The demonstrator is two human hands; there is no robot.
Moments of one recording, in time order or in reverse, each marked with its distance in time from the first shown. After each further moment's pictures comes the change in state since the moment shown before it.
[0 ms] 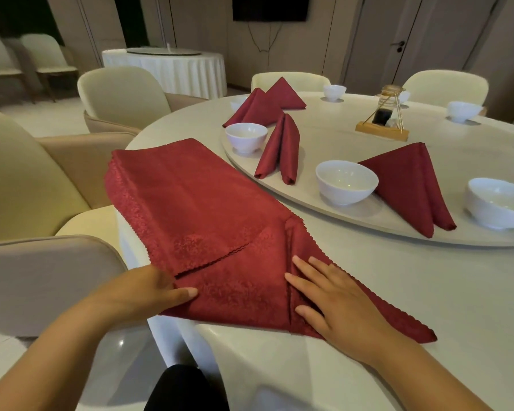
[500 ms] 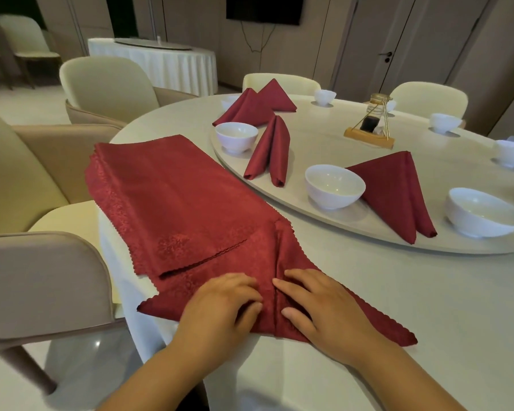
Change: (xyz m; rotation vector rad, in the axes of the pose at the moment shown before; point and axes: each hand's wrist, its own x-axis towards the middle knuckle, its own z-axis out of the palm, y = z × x) left_hand 0.009 0.068 0.082 -0.120 0.603 0.694; right_hand -0.001 0.003 -0.007 0.167 -0.063 -0.010
